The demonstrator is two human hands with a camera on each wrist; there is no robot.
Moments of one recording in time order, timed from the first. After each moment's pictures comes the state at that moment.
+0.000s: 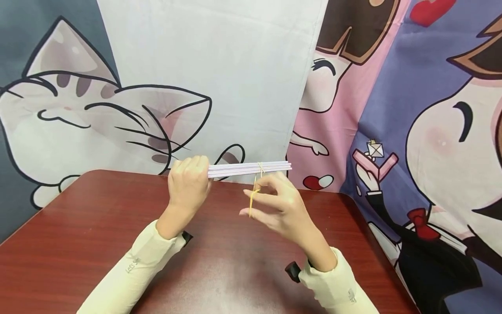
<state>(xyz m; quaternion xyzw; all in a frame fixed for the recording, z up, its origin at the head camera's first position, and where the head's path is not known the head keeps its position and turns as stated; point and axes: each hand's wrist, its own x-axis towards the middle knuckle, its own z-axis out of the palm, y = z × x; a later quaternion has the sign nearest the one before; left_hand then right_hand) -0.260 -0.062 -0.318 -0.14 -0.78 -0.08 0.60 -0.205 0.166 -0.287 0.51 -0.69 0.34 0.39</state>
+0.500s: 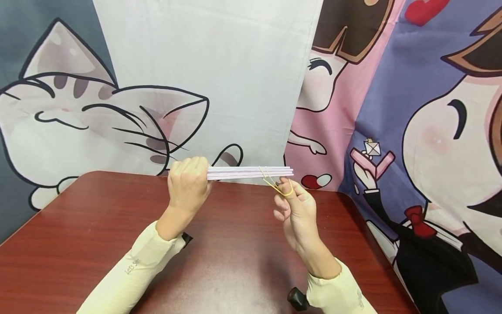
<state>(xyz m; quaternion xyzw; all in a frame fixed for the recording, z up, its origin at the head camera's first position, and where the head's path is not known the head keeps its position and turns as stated) -0.258 -0.056 -0.318 -0.15 -0.75 -0.10 0.63 -0.178 0.178 -0.300 0.17 -0.45 0.88 0.05</state>
